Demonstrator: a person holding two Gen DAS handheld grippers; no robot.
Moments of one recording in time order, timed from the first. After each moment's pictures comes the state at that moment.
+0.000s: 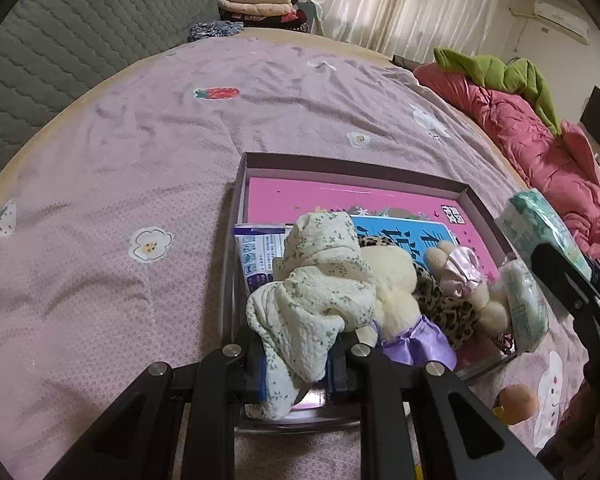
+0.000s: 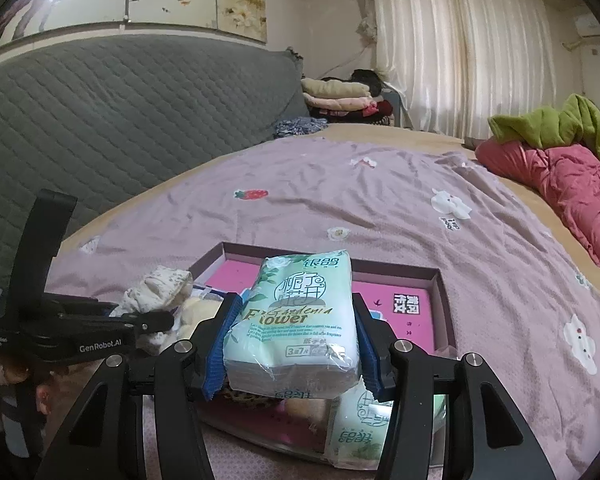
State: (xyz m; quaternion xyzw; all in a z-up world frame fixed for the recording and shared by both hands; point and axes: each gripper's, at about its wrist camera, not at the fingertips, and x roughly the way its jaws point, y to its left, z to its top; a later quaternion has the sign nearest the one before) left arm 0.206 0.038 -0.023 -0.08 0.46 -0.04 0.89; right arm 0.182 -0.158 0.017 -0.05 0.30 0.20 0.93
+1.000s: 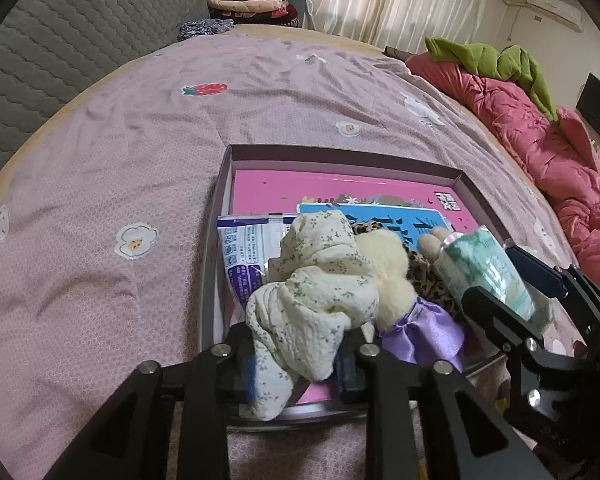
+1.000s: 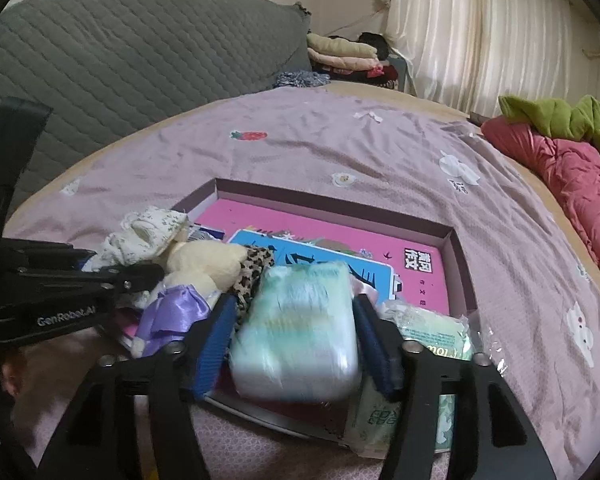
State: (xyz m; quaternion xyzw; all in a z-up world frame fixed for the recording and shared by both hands) left arm 0.205 0.028 -0.028 -0.07 0.46 -0.06 0.88; right arm 0.188 -0.139 -0.019 -0.10 0.36 0.19 0.91
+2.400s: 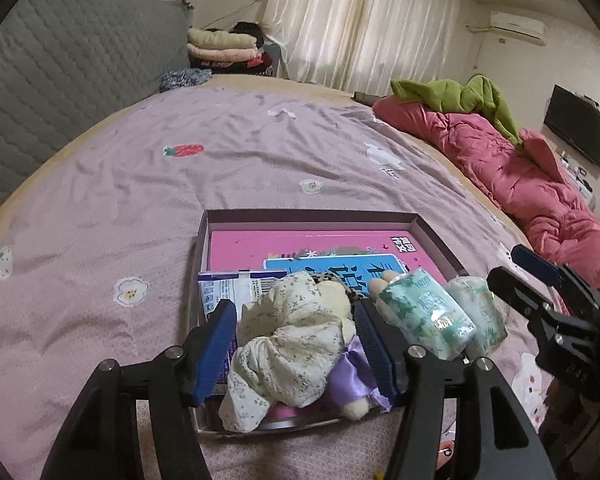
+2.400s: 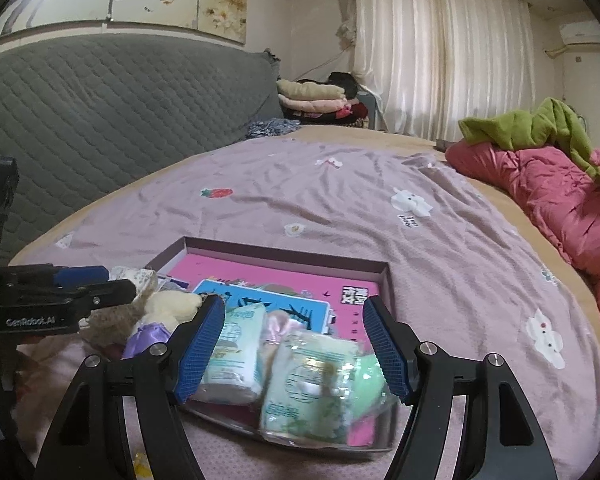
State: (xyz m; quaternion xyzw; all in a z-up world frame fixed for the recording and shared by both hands) left arm 0.182 0.018 0.011 -0.06 0.37 -0.09 0.92; right arm 0.169 -0.200 0.022 -0.06 0.29 0.15 0.94
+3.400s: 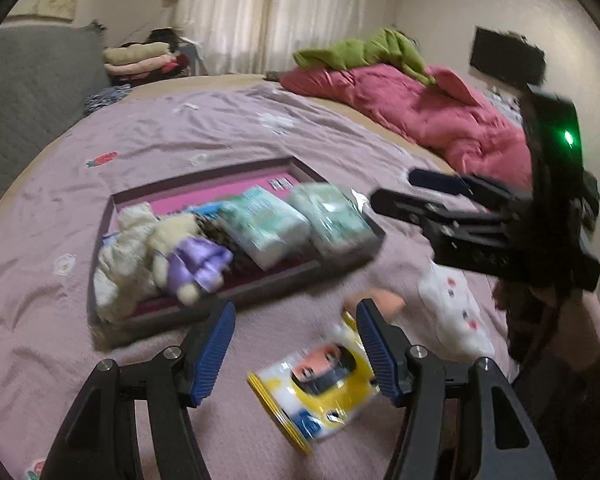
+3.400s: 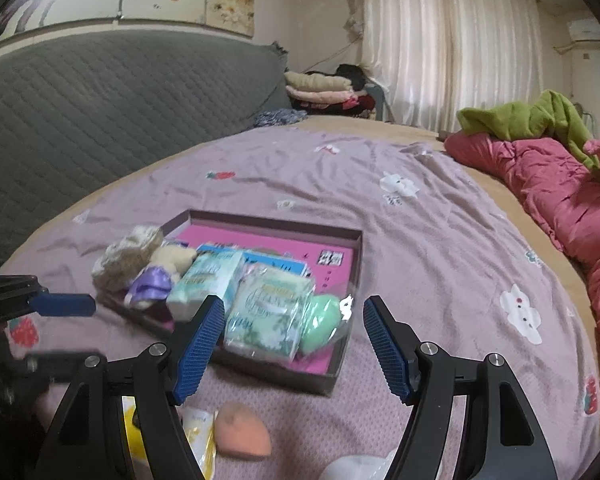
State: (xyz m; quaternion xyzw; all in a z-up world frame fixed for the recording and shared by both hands) left arm 0.082 -0.070 0.014 0.02 0.38 -0.21 0.90; right arm 0.121 -0.246 0.023 -0.07 0.31 0.18 0.93
